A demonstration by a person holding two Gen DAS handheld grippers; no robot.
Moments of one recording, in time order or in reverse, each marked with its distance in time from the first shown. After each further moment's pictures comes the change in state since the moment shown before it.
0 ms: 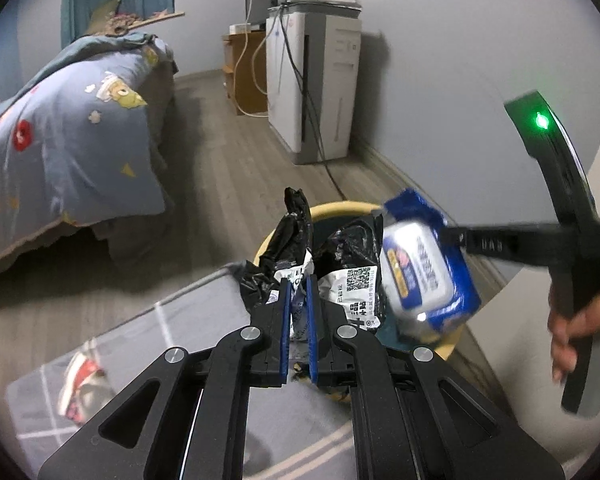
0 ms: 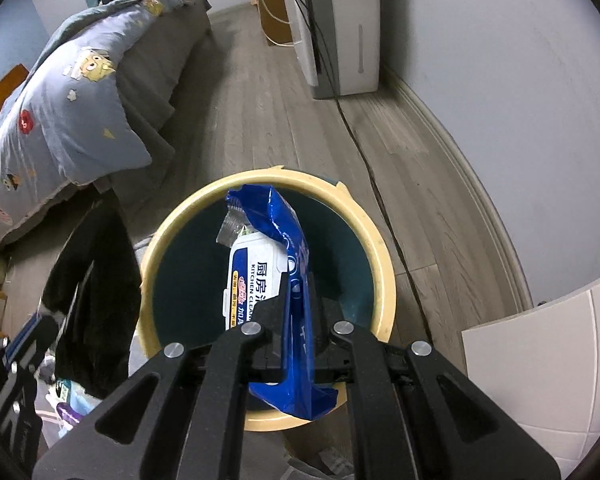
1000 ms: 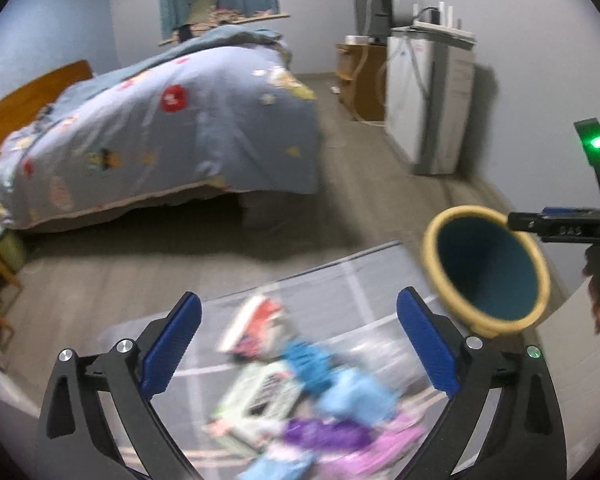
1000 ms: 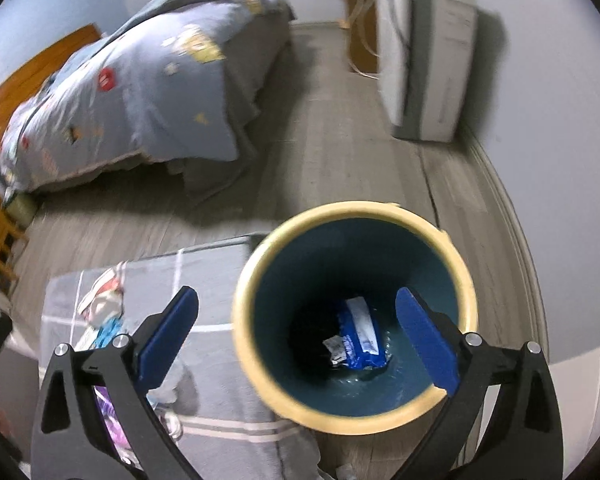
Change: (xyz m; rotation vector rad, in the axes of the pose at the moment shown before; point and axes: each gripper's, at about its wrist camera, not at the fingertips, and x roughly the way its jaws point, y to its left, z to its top) left arm -0.141 0.140 -0.064 -0.161 -0.011 0.340; right arm -0.041 0.117 -0.011 -0.296 -0.074 0.142
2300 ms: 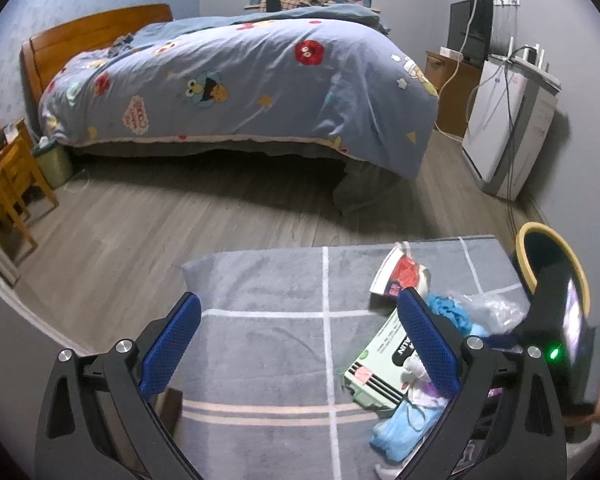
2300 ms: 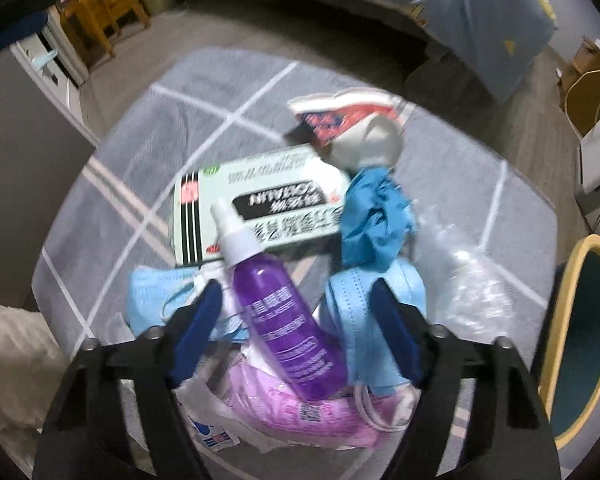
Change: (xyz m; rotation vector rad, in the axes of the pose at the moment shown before) left arm -0.013 0.162 -0.073 -0.250 0.044 0.094; right arm 0.092 0.268 -0.134 -0.634 0.331 0.238
